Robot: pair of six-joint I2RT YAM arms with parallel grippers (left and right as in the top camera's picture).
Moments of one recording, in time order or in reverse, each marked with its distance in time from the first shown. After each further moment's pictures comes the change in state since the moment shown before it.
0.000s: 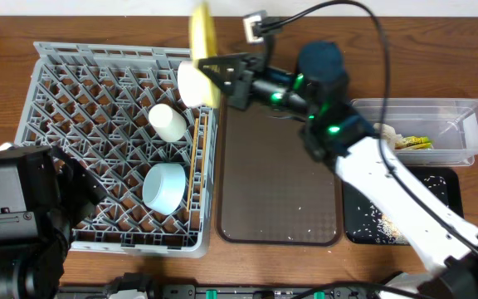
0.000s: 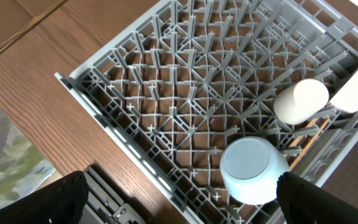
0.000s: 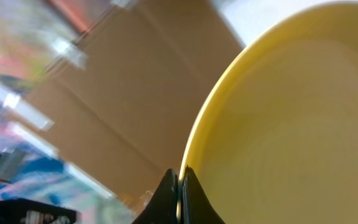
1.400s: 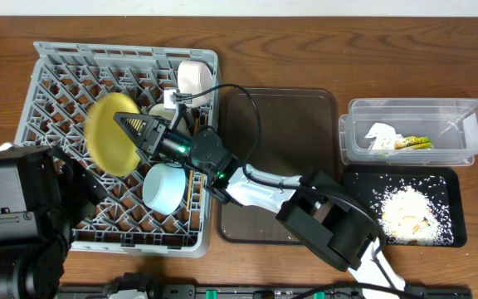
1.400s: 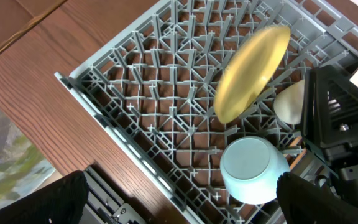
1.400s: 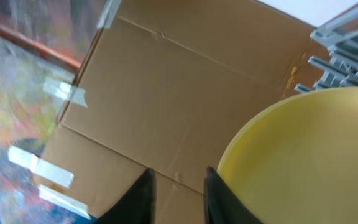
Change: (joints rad) left arm 0.000 0.000 -0.001 0.001 0.000 0.000; right arm 0.360 0.621 -0.002 0.840 0.447 0.493
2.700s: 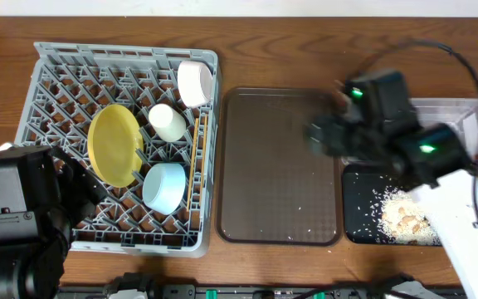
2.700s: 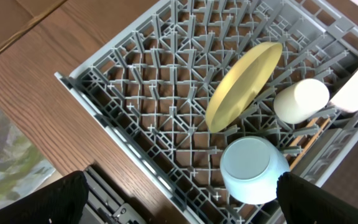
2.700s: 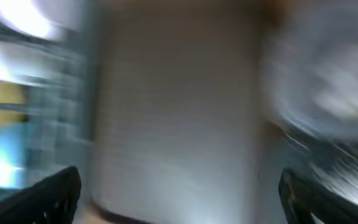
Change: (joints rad) left arm 0.000 0.000 0.000 0.000 0.000 0.000; right arm -0.617 -0.908 0.017 -2.235 0.113 -0.824
